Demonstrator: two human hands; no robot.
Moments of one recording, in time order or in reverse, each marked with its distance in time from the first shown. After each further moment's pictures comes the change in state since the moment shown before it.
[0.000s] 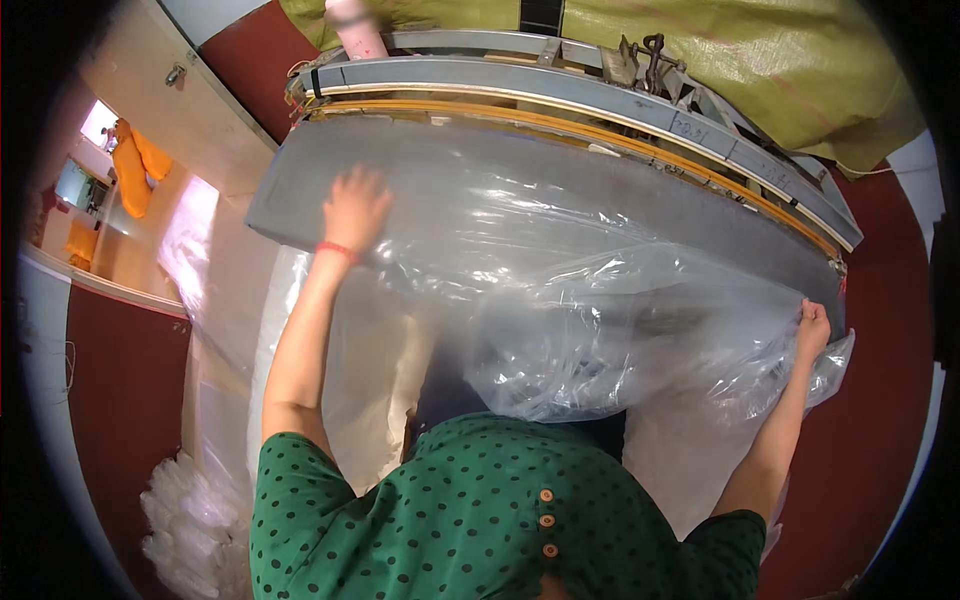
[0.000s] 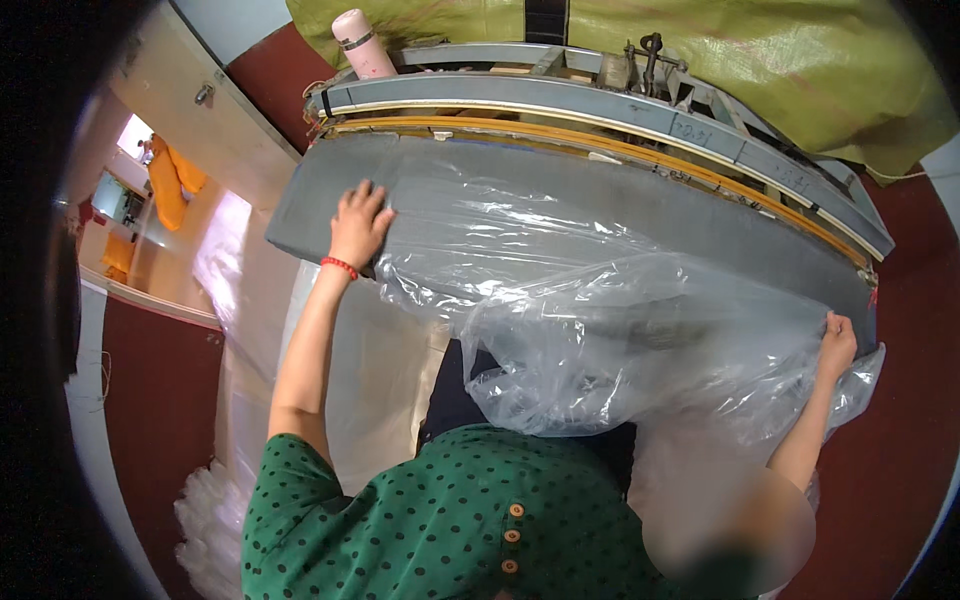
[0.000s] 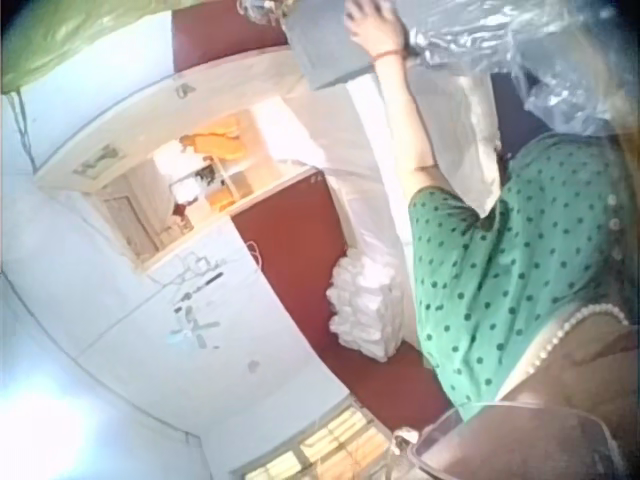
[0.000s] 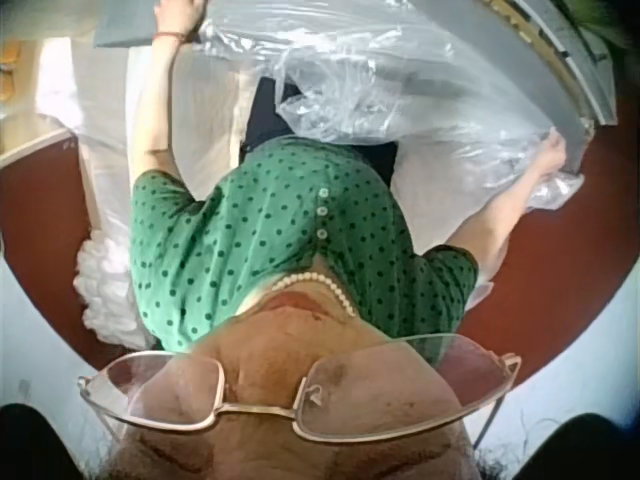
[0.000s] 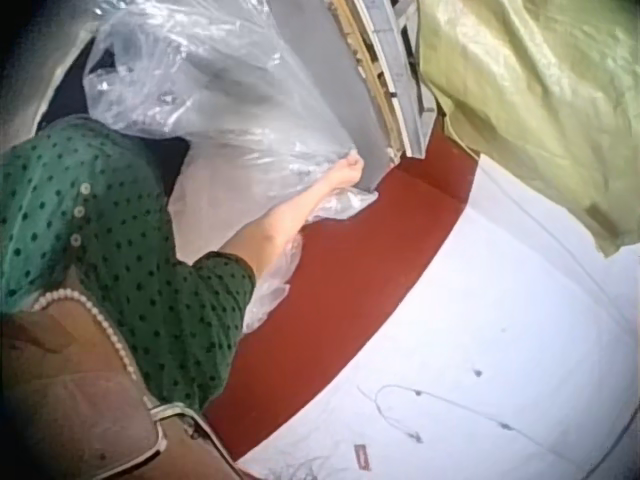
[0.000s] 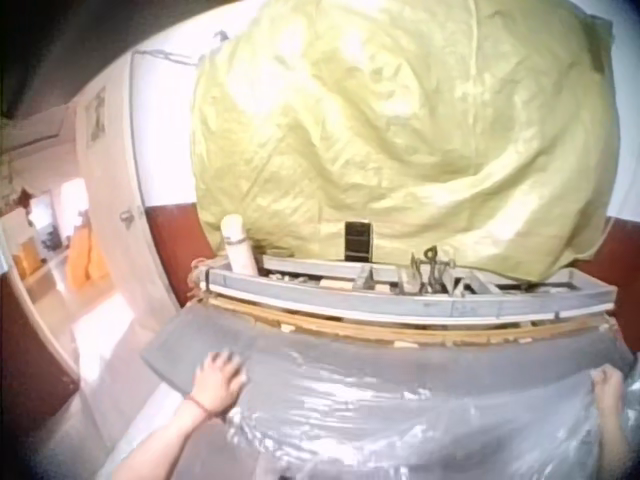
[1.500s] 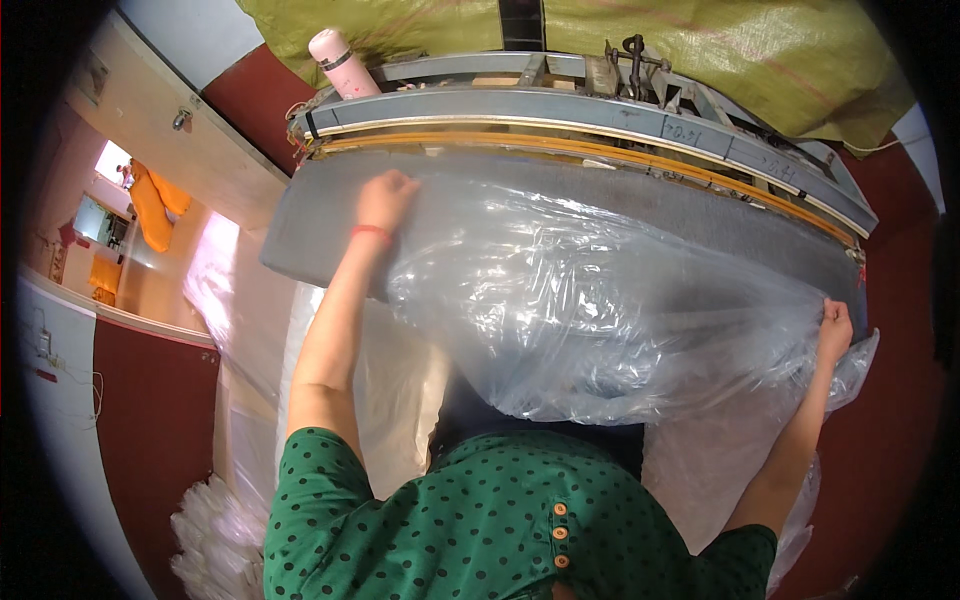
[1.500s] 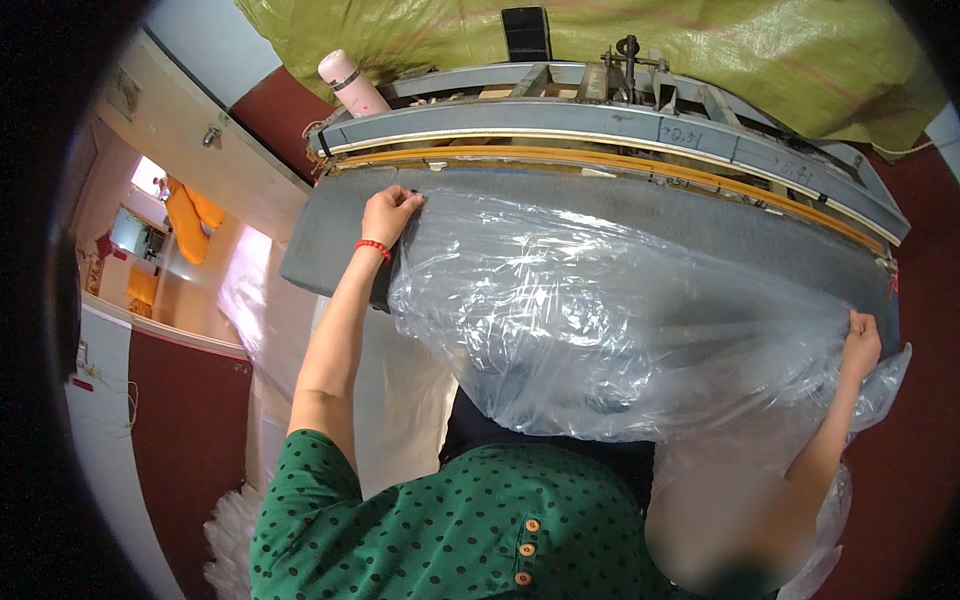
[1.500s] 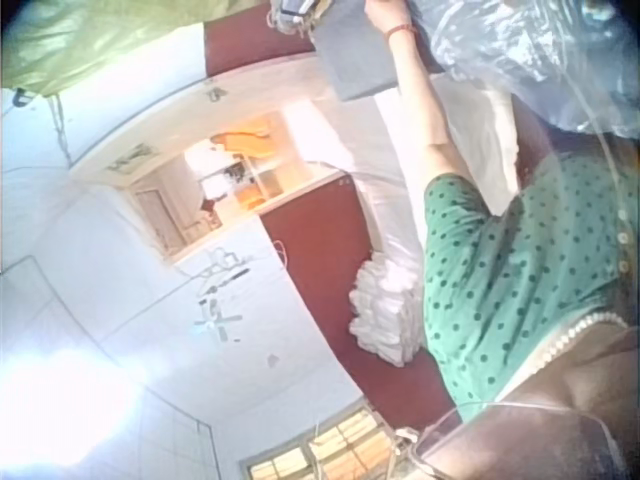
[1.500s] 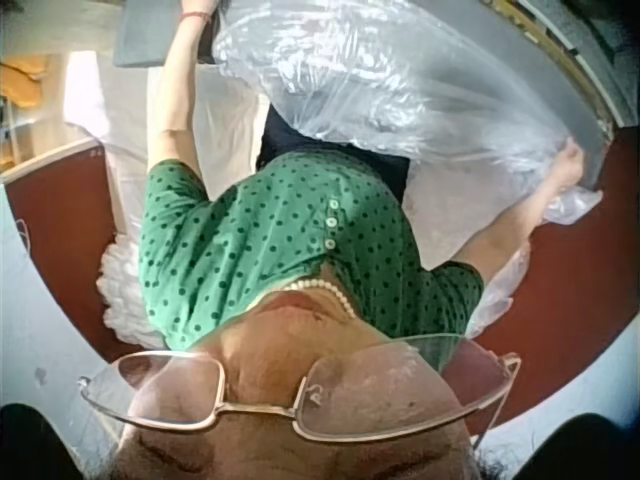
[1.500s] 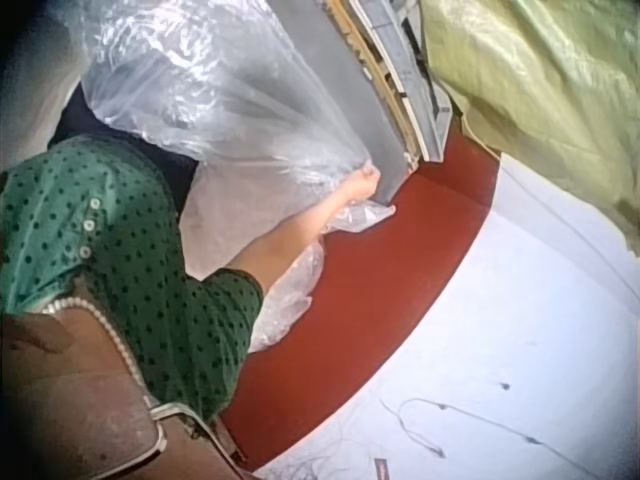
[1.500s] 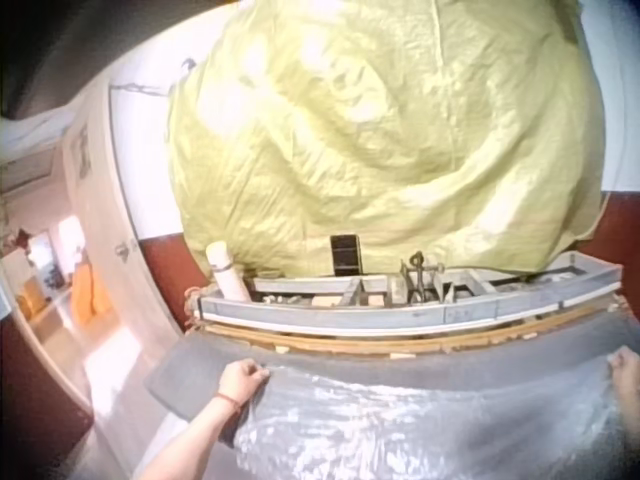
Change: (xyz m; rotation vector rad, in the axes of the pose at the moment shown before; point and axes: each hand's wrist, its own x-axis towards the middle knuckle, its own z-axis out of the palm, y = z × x) left_hand 0.082 0.027 0.035 -0.513 0.095 -0.118; right_hand 0.002 0.011 -0.004 -0.079 0.039 0.081
